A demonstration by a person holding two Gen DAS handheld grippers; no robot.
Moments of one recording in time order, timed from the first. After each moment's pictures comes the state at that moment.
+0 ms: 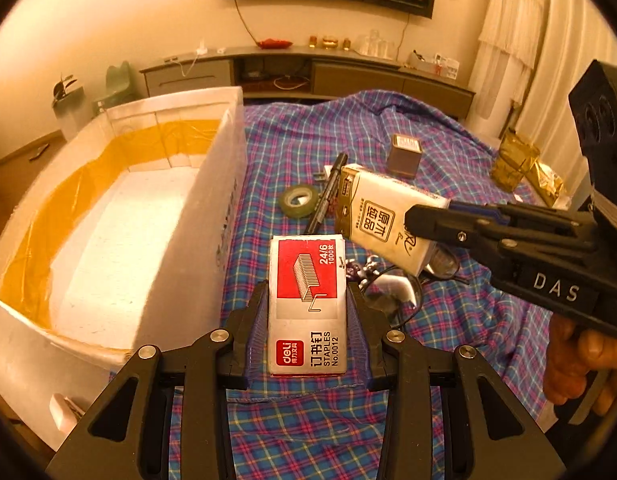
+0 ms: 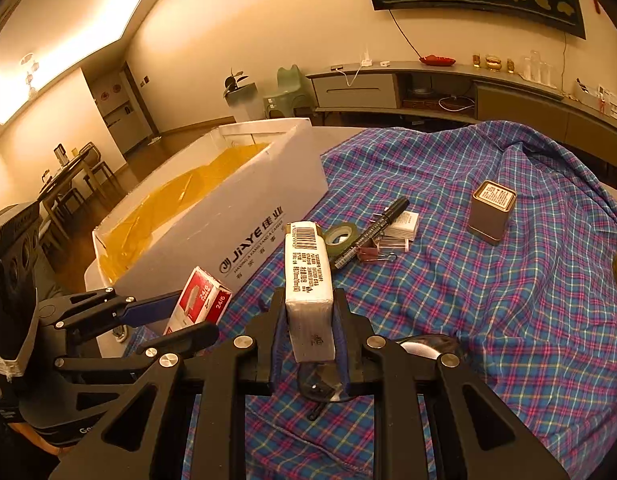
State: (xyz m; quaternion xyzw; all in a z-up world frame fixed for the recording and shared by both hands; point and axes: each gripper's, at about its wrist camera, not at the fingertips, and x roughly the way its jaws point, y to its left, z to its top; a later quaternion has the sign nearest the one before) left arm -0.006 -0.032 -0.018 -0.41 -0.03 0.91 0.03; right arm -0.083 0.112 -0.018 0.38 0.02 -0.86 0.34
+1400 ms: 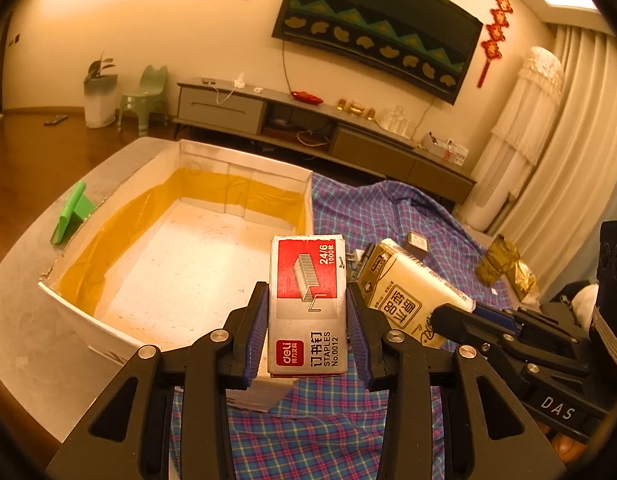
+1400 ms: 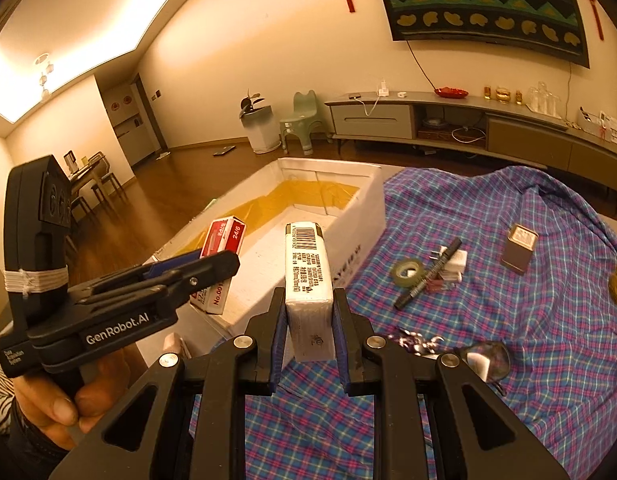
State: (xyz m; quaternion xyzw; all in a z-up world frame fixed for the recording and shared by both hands) left arm 0.029 -0.135 0.046 -0.32 -0.15 0.94 0.01; right arm -0.012 0.047 0.049 0.34 0.01 -0.88 0.34
